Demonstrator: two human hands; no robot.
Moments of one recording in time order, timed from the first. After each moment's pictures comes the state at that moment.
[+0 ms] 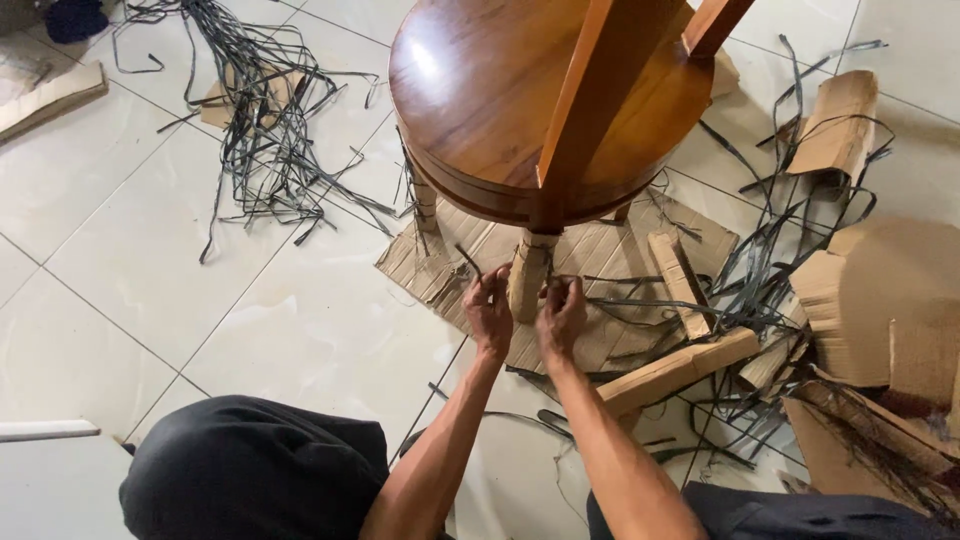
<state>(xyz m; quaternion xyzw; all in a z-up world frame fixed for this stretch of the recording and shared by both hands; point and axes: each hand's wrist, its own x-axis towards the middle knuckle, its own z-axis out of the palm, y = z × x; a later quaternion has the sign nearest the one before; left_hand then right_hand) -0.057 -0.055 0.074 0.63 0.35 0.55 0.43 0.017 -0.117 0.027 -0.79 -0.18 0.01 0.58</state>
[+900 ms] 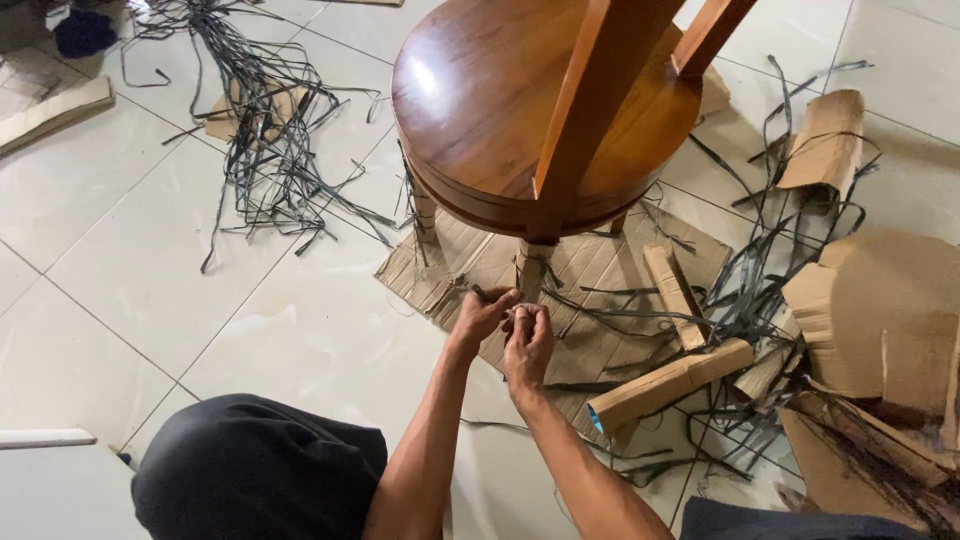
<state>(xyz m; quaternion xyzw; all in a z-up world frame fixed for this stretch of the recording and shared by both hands) -0.072 -0.011 0.035 0.57 0.37 0.19 0.71 -0.050 -0.119 0.086 -0.71 -0.12 0.13 0.68</state>
